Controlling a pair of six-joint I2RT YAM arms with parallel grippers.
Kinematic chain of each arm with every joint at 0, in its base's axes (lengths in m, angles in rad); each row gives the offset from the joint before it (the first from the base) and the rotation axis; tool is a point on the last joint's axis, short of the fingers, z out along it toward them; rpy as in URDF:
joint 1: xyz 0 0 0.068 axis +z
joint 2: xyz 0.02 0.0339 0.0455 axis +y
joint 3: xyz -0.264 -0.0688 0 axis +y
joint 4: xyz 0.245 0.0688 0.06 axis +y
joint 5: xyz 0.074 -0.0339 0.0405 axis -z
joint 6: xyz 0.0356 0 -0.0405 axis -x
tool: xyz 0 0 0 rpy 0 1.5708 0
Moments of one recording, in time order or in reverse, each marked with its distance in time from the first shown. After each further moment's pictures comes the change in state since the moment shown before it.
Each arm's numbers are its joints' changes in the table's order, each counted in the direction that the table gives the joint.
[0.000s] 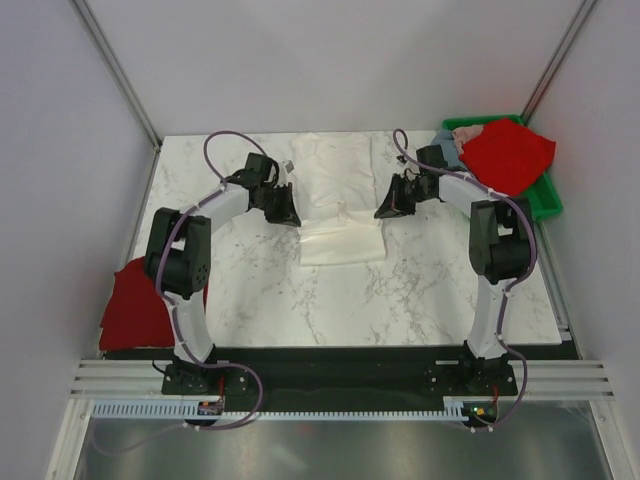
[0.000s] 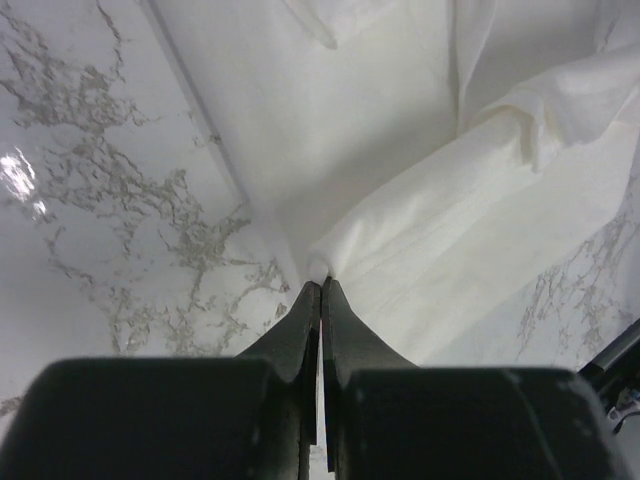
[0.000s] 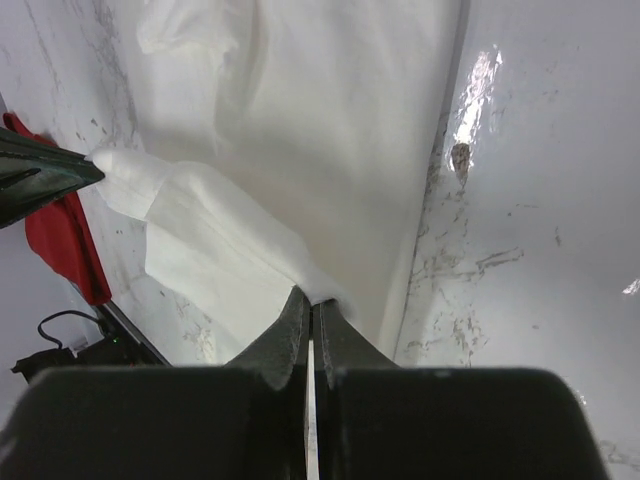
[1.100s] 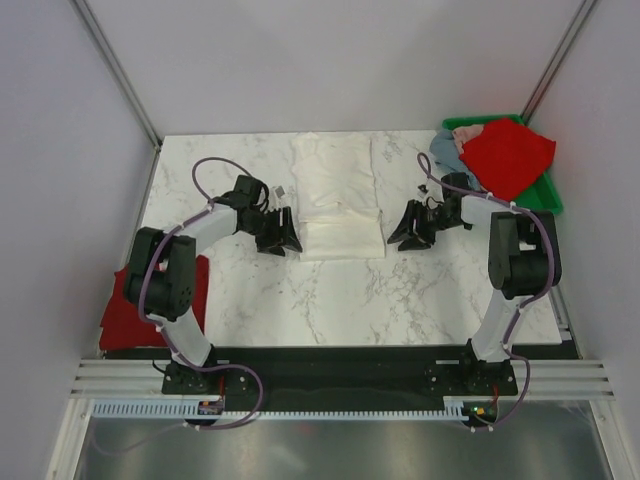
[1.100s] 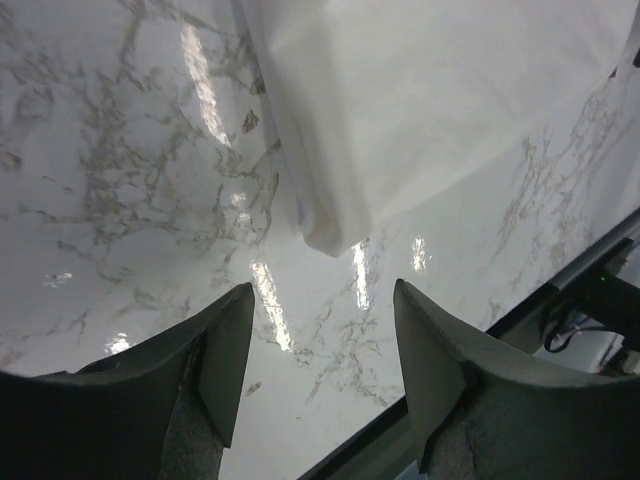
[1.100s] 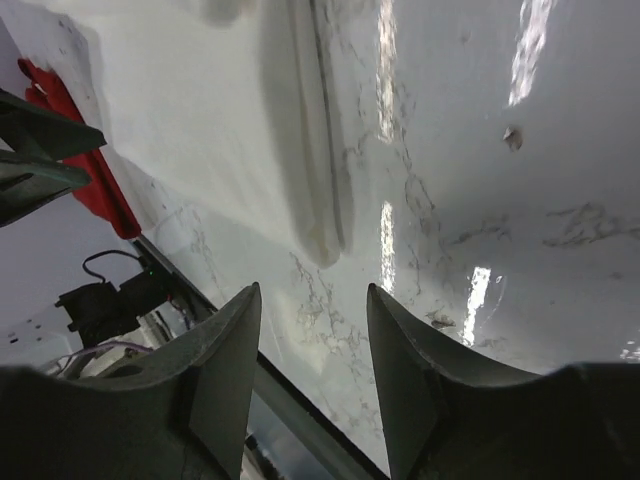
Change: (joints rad) left arm 0.011 -0.192 0.248 0.050 0.045 0.049; right arm -0.113 -0.159 0.294 0.034 -0.103 0.035
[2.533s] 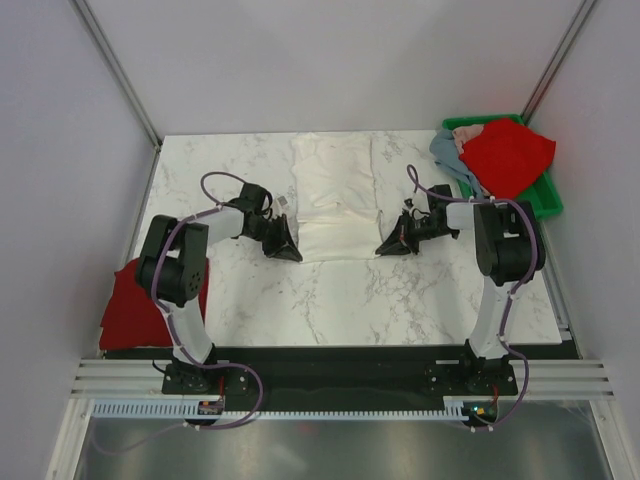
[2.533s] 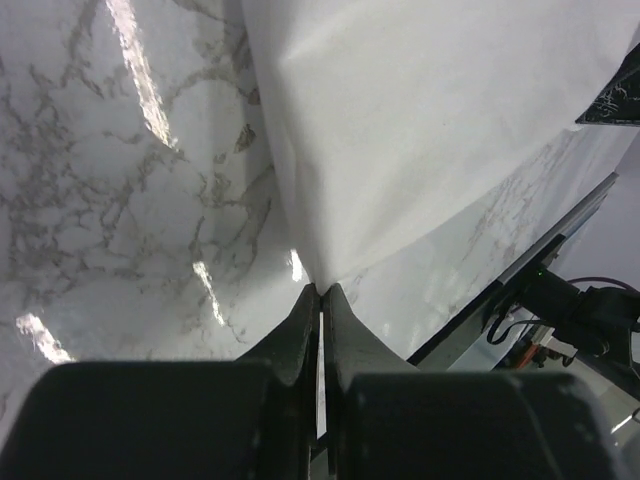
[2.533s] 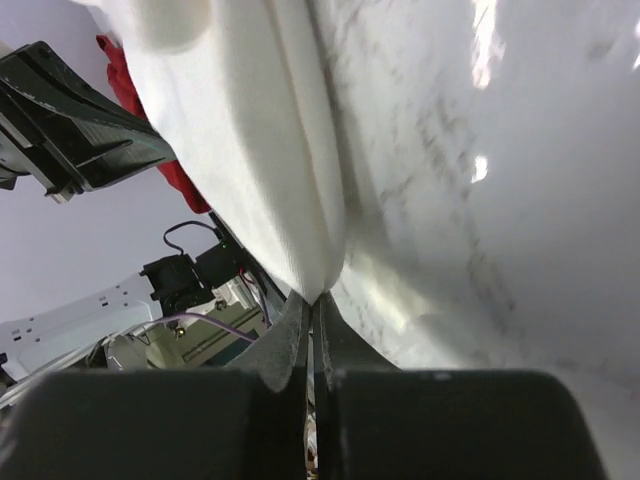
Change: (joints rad) left arm 0.002 0.138 0.032 -0.089 0.144 0.137; right arm 0.057 0.154 0.053 -0.142 -0.196 -0.185
